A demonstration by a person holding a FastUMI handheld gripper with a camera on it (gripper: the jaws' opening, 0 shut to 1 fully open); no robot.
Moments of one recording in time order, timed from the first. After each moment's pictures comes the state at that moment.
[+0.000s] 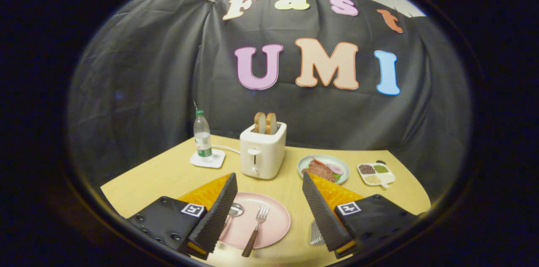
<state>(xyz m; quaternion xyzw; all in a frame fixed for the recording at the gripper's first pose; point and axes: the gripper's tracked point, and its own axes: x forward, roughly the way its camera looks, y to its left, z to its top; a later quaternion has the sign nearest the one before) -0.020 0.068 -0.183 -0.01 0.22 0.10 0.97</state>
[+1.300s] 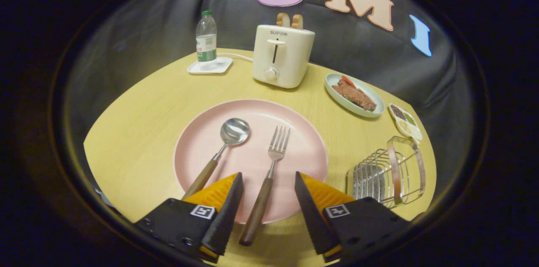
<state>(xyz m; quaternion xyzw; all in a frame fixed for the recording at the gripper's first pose) -0.073 0.085 -0.353 -0.10 0.45 0.13 0.88</state>
